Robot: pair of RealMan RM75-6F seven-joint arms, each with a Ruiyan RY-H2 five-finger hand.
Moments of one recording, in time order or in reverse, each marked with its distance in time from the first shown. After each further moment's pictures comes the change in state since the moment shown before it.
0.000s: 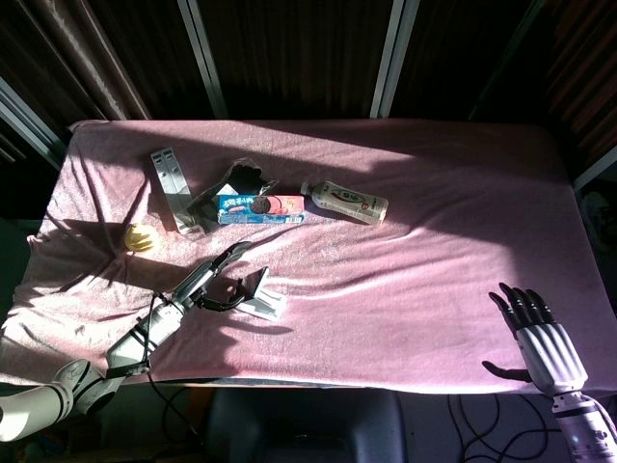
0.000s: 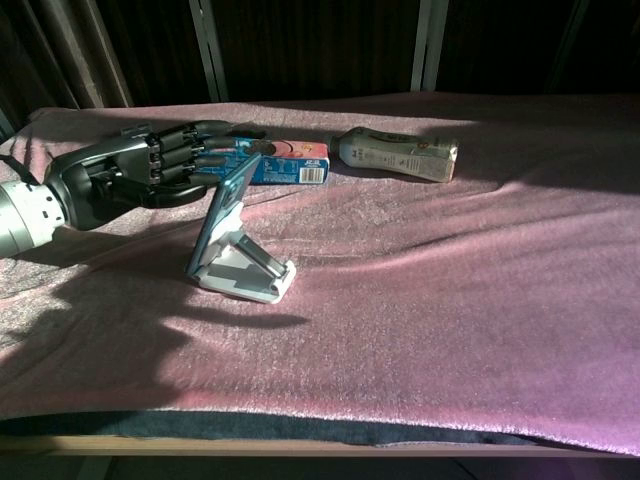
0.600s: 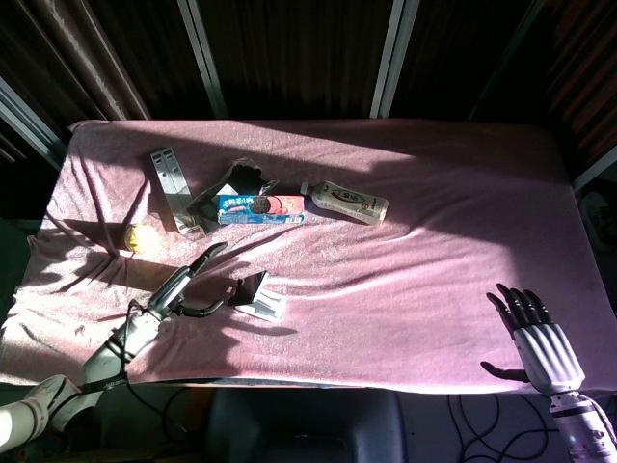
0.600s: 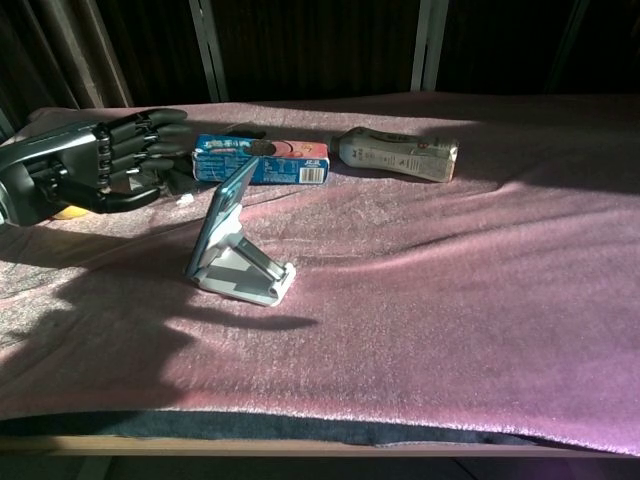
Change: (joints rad) left arm 0.088 0.099 0.016 -0.104 -0.021 0.077 0.268; right arm 0.002 -0.005 0.000 -0.002 0.003 -0.008 -0.020
